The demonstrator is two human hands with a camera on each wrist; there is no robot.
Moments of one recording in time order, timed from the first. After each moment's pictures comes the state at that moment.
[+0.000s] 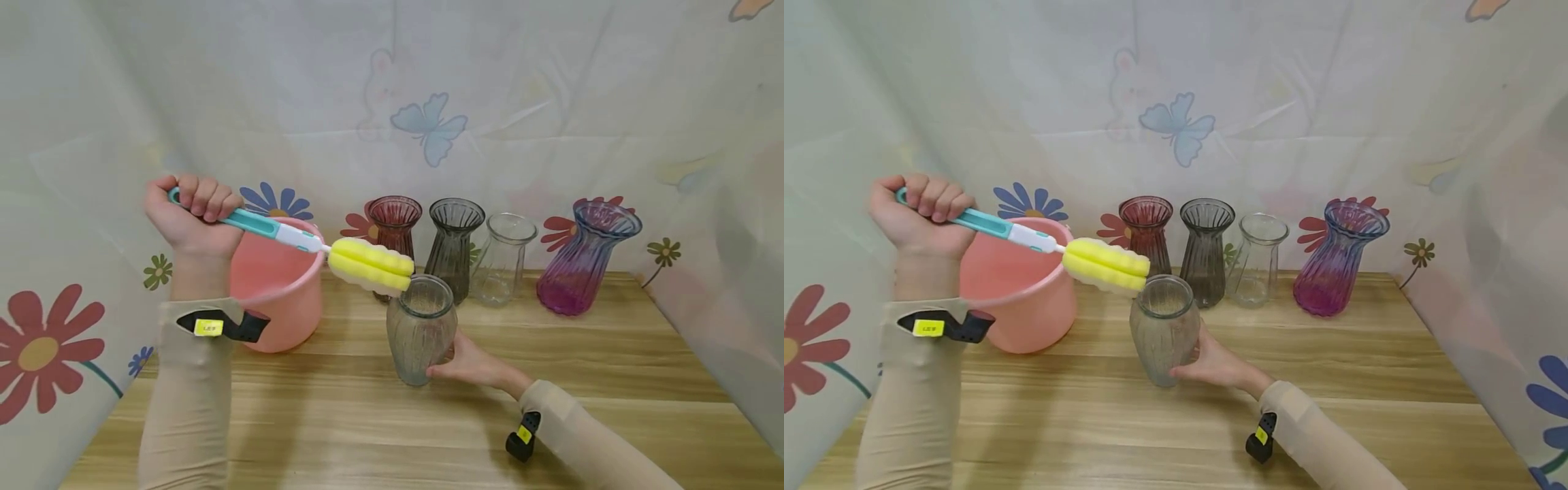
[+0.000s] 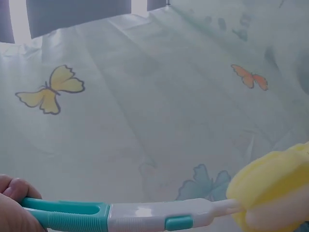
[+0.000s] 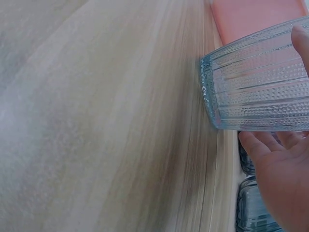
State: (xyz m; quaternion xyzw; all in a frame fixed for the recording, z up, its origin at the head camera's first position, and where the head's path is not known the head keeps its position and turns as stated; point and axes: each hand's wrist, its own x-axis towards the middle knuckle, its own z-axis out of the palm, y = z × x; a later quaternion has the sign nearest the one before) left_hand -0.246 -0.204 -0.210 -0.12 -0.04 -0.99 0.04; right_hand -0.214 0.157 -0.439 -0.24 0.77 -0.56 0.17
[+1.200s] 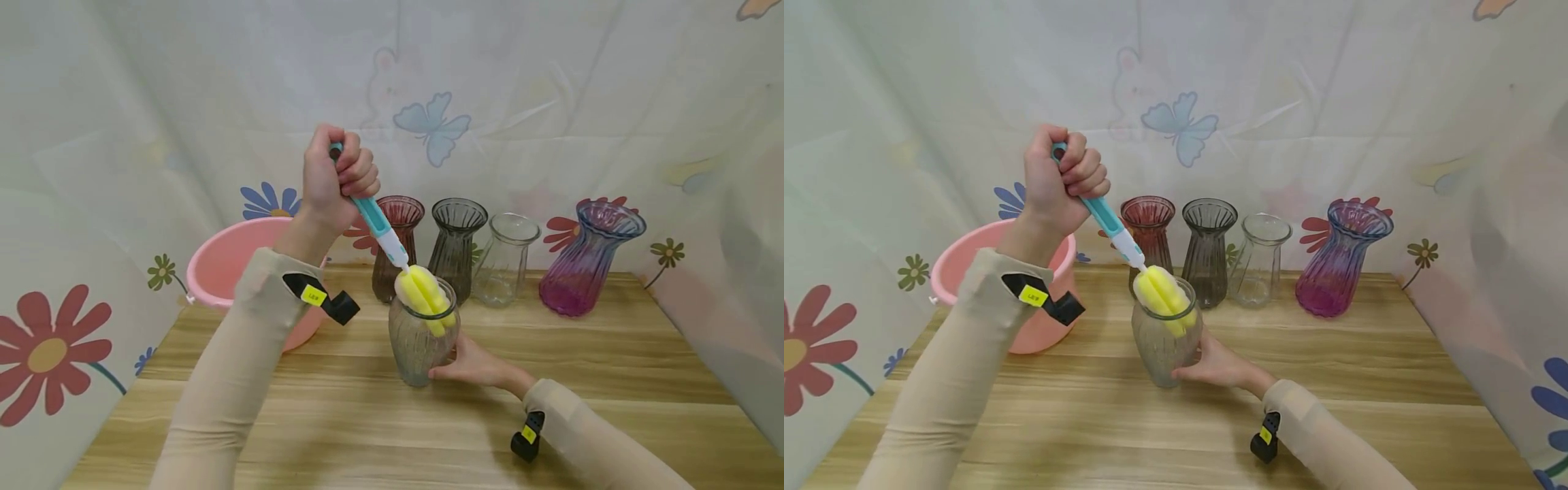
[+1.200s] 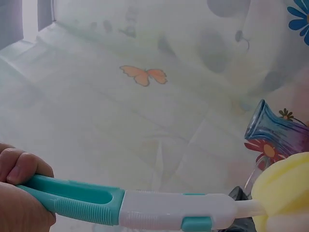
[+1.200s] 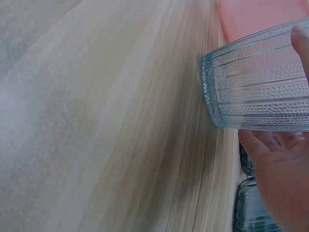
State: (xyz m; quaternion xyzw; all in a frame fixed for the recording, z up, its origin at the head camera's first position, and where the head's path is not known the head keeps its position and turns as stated) left_hand -0.267 -0.074 -0.183 -0.29 -0.37 -0.88 -0.08; right_hand -0.217 0.161 -0.443 -0.25 0.79 -0.53 0.17
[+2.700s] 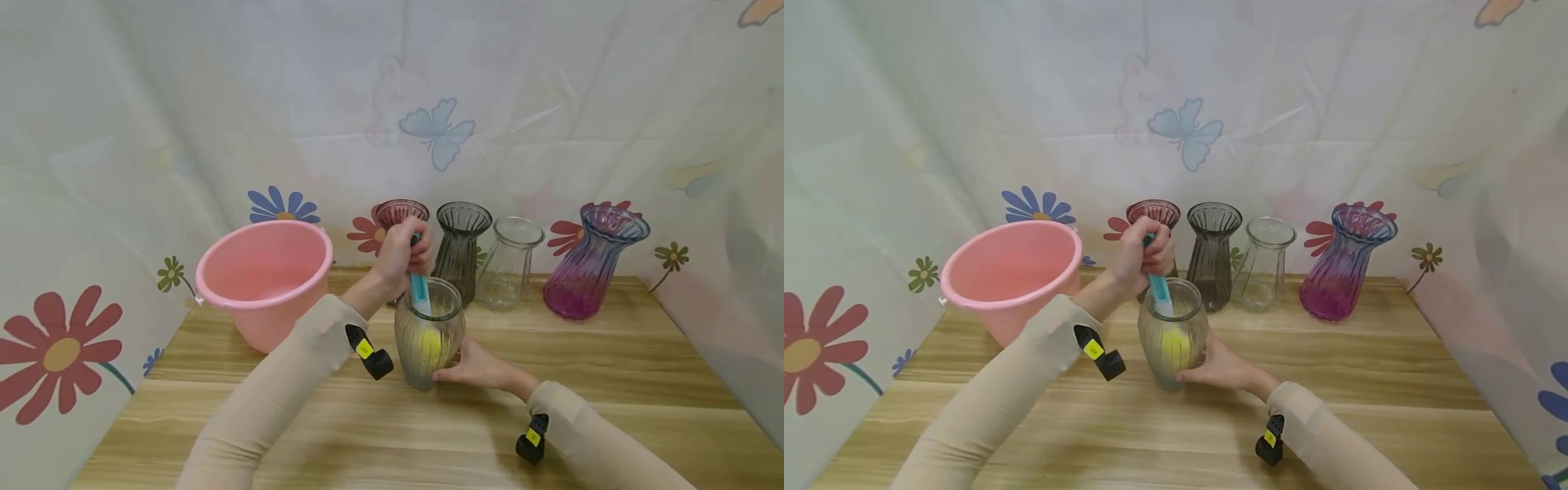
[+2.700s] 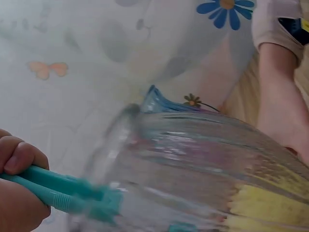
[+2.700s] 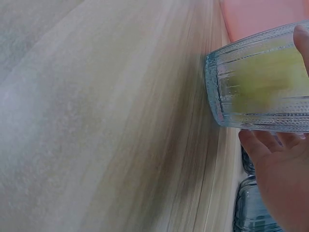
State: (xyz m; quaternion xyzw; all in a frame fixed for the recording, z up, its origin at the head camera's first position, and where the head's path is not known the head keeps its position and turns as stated) left_hand -0.257 -0.020 -0.273 -0.31 -0.50 -0.80 -0.13; right_hand -0.217 0.157 -0.440 -0.25 0.80 -0.52 0.17
